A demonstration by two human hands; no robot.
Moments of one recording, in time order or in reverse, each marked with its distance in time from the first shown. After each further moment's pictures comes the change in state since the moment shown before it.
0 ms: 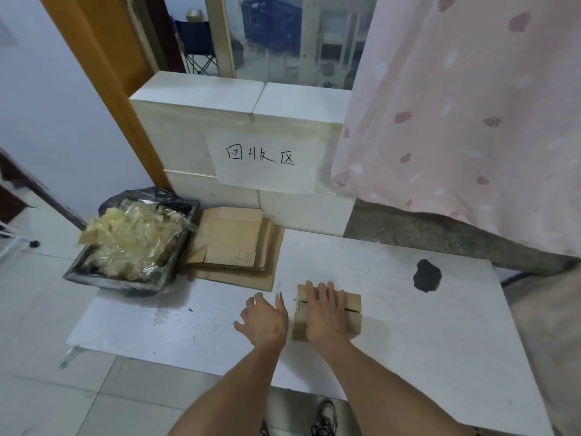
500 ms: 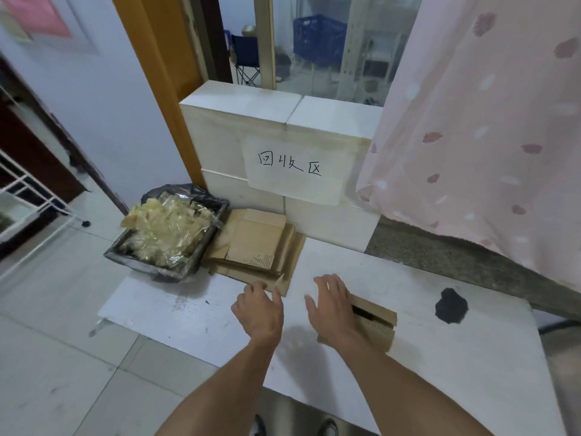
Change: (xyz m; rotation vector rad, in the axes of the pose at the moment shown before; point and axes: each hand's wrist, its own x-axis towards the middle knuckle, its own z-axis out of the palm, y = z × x) left_hand 0.006 -0.001 -0.026 -0.019 0.375 0.050; right_hand 0.023 0.008 -0.017 0.294 0.228 -0.223
